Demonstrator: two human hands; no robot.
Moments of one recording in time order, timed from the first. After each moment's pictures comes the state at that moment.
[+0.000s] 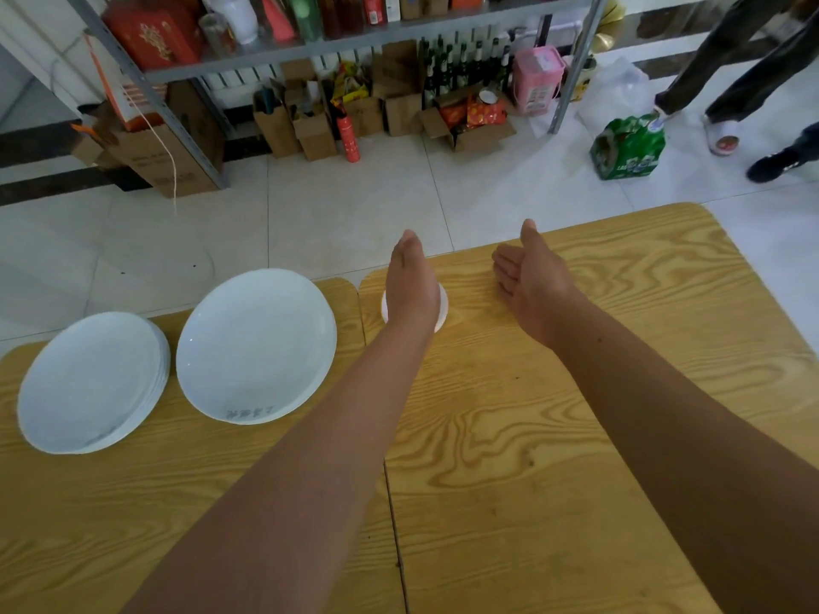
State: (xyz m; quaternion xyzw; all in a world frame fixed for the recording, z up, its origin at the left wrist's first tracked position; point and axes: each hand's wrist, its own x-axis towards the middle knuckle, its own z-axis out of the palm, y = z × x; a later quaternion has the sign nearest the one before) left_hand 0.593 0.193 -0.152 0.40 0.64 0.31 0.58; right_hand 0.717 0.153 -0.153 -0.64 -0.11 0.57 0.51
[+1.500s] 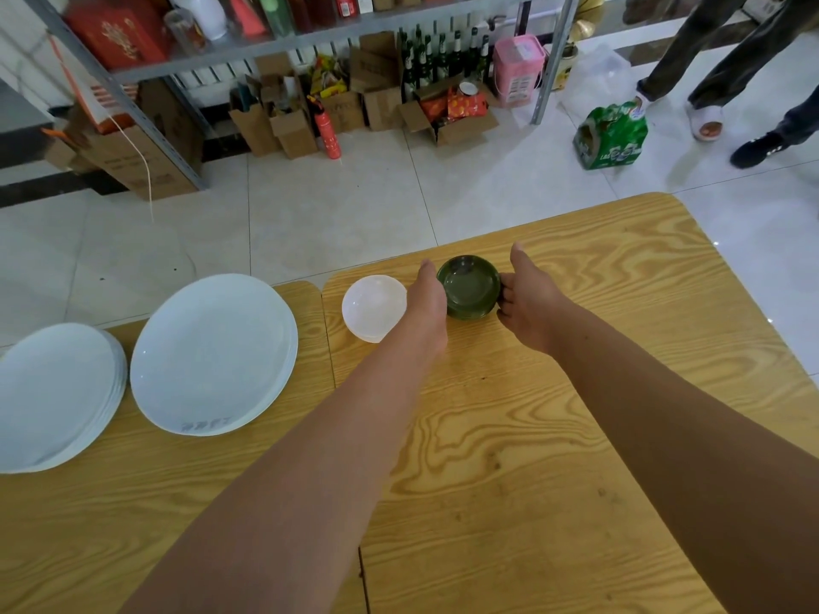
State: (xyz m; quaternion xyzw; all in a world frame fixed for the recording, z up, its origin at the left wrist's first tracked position) left_hand 0.658 0.190 -0.217 0.23 0.63 0.24 0.70; right_hand 0.773 0.139 -0.199 -0.68 -0.08 0.60 0.41
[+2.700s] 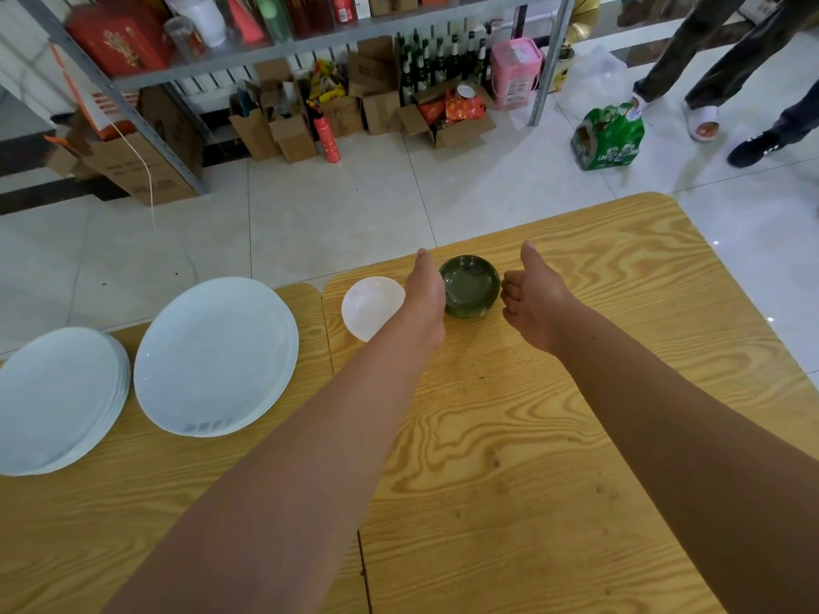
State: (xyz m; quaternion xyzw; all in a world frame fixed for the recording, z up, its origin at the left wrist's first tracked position) left_hand 0.661 0.194 -0.196 0.27 0.63 0.22 0.69; right_hand 0.779 0.132 -0.188 -0.67 -0.04 0.59 0.45
